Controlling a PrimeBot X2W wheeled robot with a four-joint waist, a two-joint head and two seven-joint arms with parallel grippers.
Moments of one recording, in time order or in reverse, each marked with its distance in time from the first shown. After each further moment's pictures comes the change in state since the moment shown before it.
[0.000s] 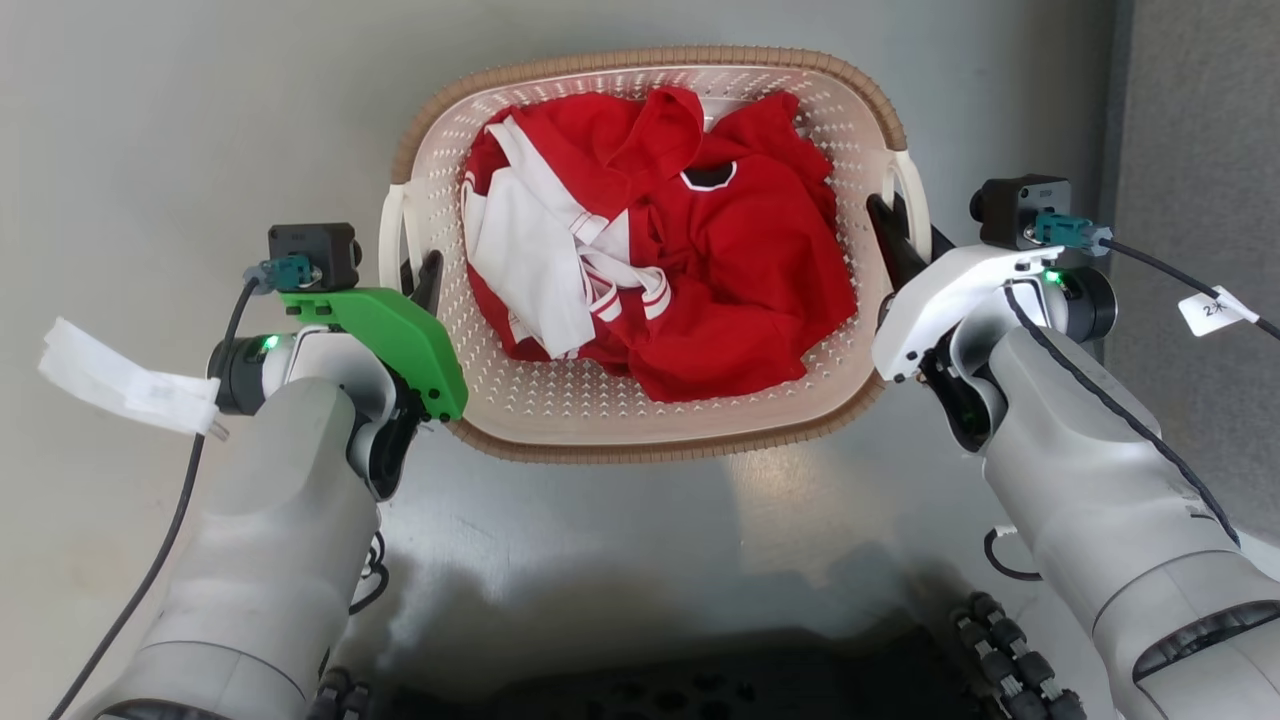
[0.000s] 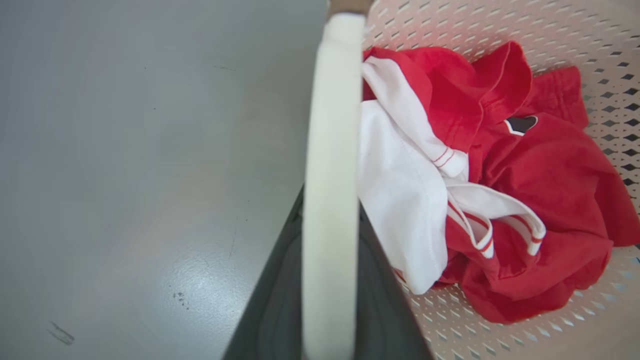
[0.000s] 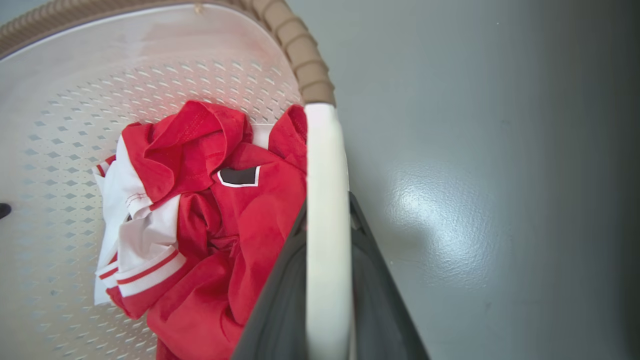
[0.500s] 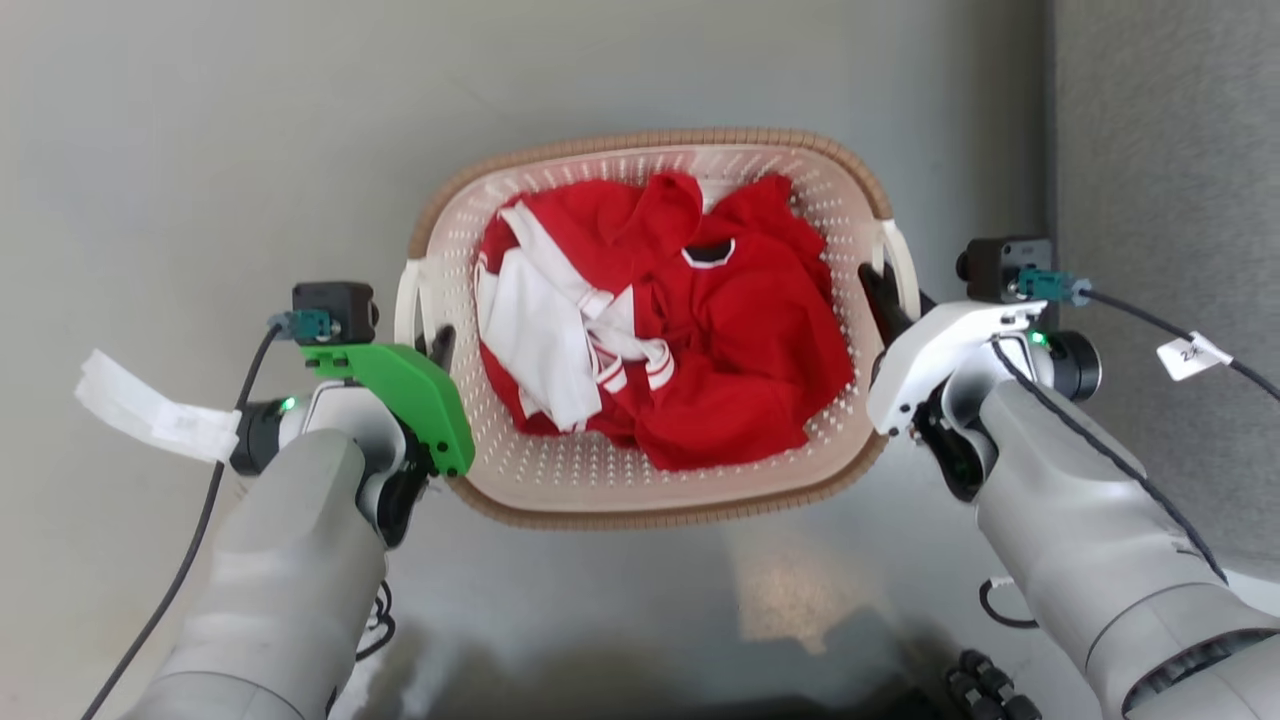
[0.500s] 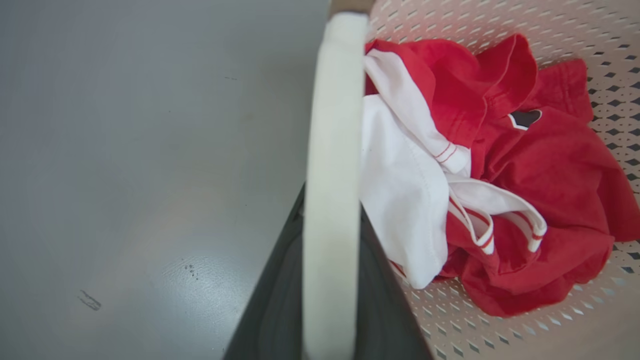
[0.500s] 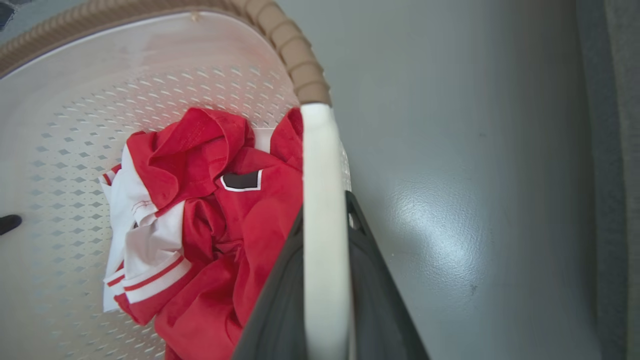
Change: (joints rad) left arm 0.041 -0.003 -0.069 0.062 -0.084 0.000 0.046; right arm 0.041 0.011 0.051 0.067 0.074 0.000 0.000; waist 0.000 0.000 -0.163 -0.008
